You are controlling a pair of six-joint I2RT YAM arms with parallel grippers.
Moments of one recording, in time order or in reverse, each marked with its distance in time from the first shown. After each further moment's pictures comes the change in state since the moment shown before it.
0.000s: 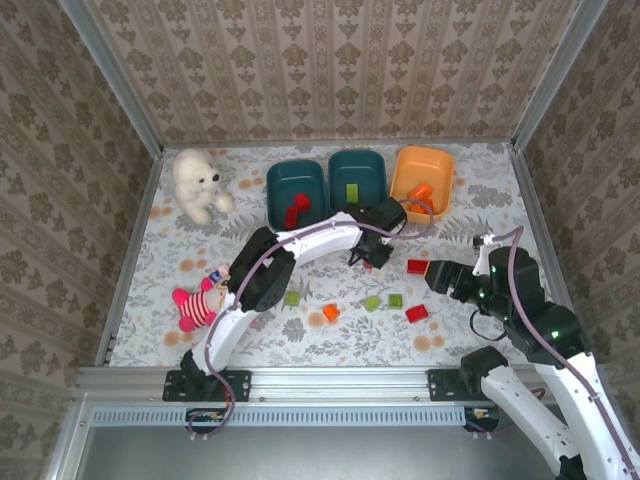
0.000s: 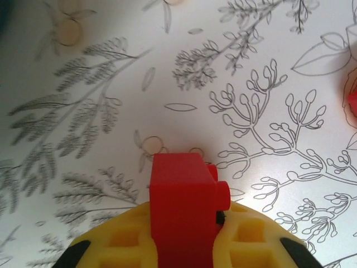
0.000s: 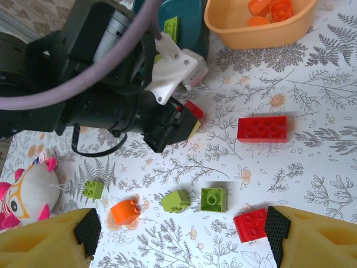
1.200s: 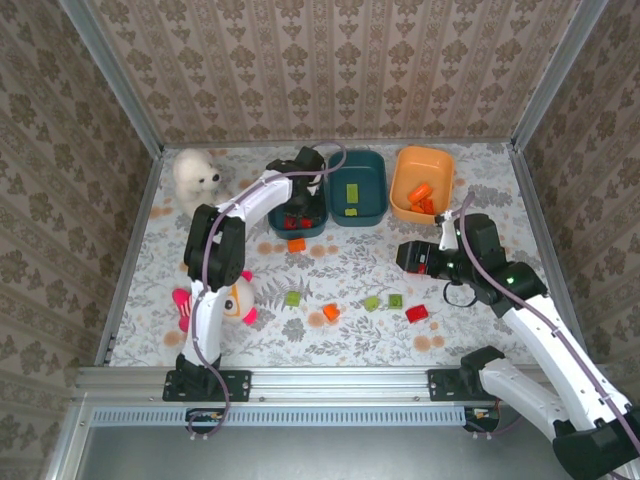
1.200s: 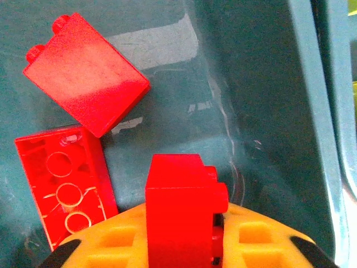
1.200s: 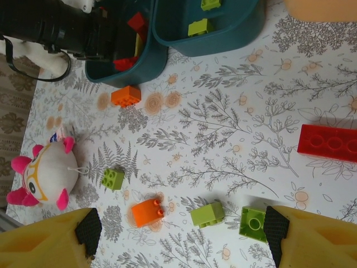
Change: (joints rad) left arm 0.423 -0.097 -0.058 -0.066 0.051 -0.098; right arm 0.000 0.305 -0.027 0.244 -0.185 -0.038
